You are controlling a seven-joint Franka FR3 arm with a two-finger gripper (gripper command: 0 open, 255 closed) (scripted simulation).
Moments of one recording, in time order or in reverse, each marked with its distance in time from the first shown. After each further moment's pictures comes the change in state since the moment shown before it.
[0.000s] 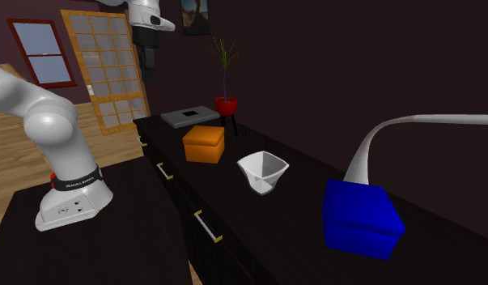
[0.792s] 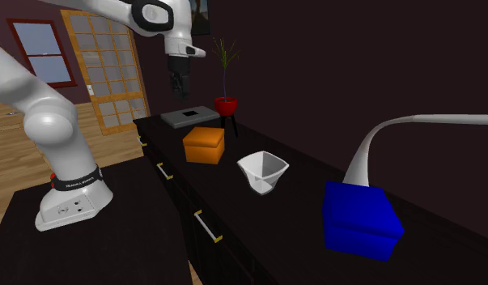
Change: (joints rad) arm 0.000 0.256 -0.065 -0.035 -0.027 0.341 -0.051
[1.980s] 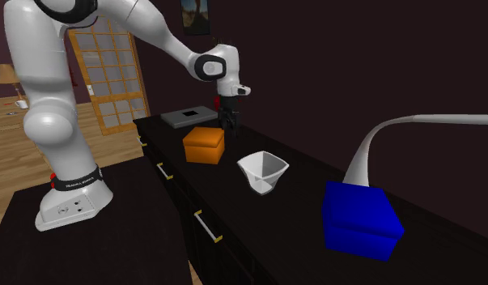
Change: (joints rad) arm -0.005 0.641 -0.060 0.275 0.087 0.455 -0.131
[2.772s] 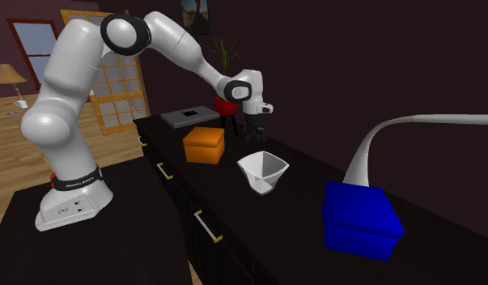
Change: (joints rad) arm -0.054 0.426 0.032 0.387 0.086 0.085 -0.079
